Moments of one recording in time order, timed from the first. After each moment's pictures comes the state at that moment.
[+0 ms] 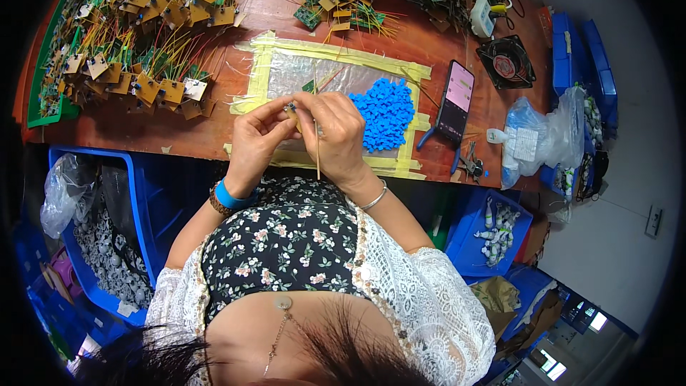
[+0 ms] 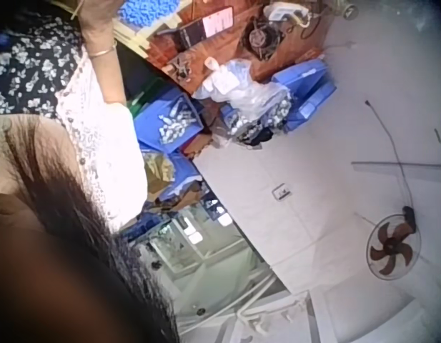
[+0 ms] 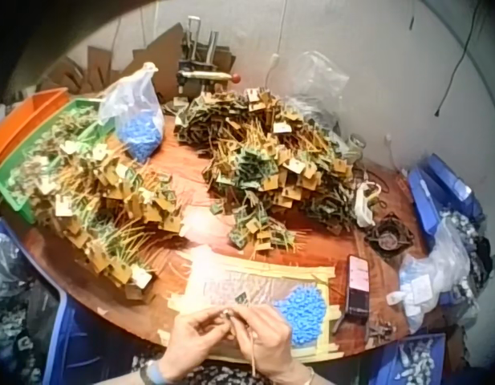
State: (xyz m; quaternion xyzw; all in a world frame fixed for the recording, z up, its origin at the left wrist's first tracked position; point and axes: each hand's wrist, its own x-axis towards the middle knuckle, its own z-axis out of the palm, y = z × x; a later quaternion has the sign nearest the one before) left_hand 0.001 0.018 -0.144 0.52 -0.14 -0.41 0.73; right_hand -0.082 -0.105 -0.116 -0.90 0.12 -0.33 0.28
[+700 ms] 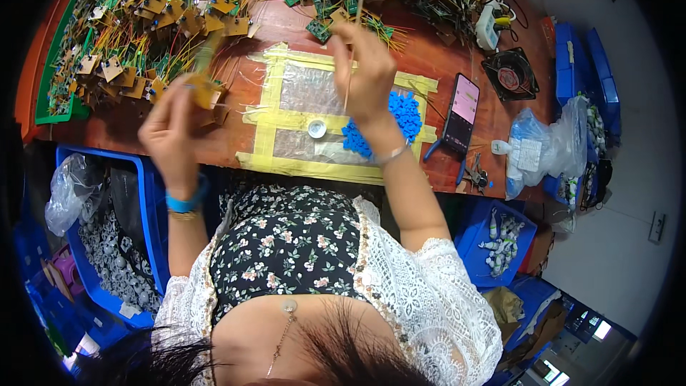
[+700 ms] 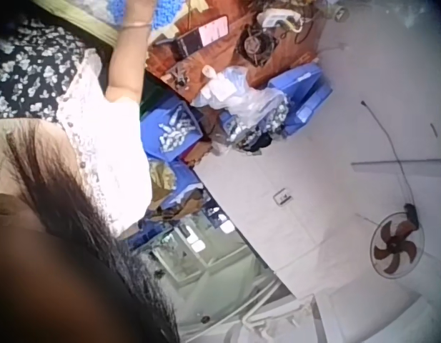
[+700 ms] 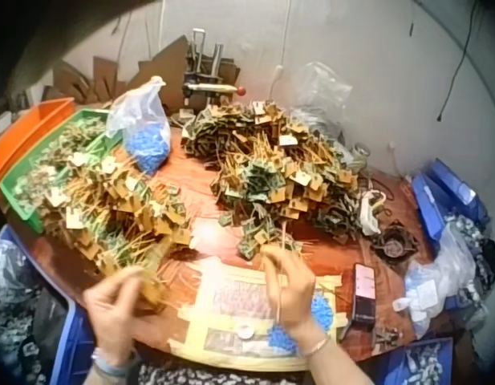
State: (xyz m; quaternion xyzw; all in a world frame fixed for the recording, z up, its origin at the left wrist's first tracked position) left_hand 0.077 0.072 -0.094 0.70 -0.16 0.00 0.70; right_hand -0.021 -0.163 -0.093 -0.86 0.15 -0.40 0.30
